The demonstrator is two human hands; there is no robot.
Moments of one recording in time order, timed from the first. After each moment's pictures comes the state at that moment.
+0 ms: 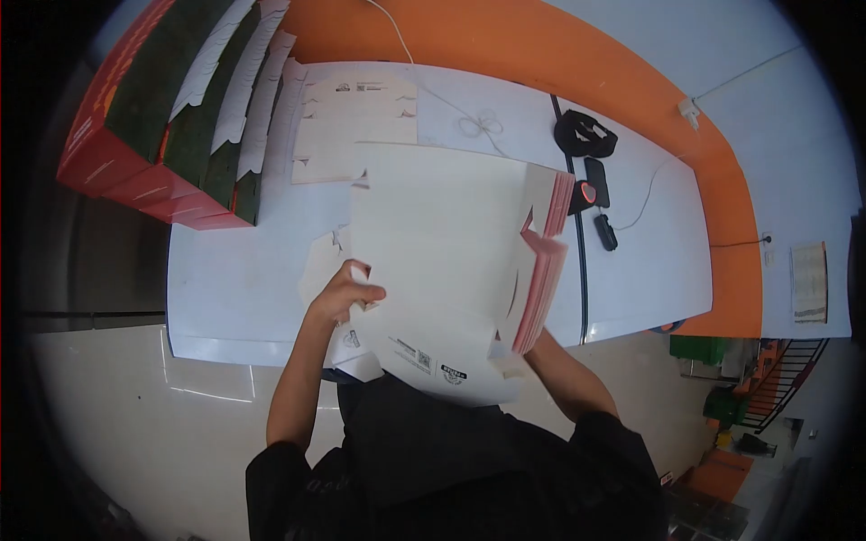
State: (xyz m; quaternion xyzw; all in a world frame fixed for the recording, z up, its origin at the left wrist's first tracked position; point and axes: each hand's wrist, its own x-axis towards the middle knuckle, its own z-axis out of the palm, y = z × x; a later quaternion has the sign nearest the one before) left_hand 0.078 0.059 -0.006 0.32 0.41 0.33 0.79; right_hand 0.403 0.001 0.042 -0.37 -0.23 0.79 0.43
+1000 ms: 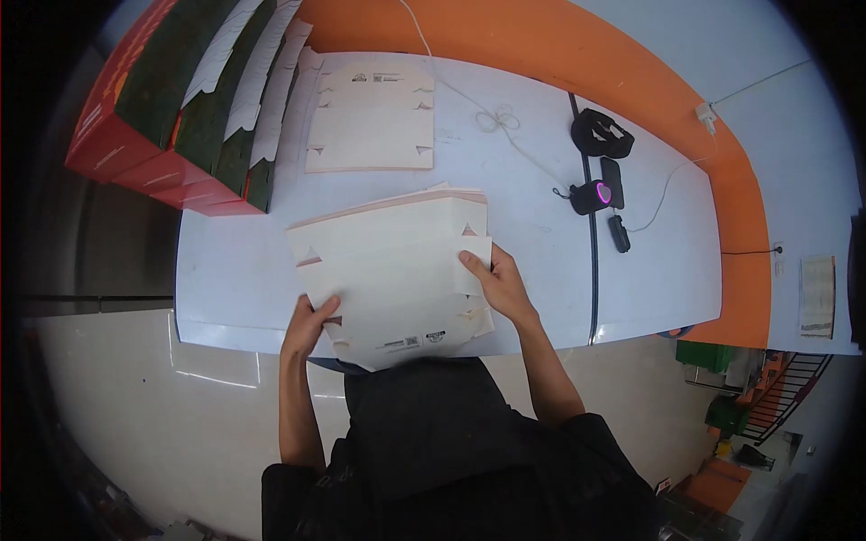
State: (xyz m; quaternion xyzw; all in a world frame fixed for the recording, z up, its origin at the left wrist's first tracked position) left_hand 0.010 -0.006 0.017 0.30 0.53 0.40 0.69; right_hand 0.356 0.033 0.084 -0.57 -0.50 0.53 0.38
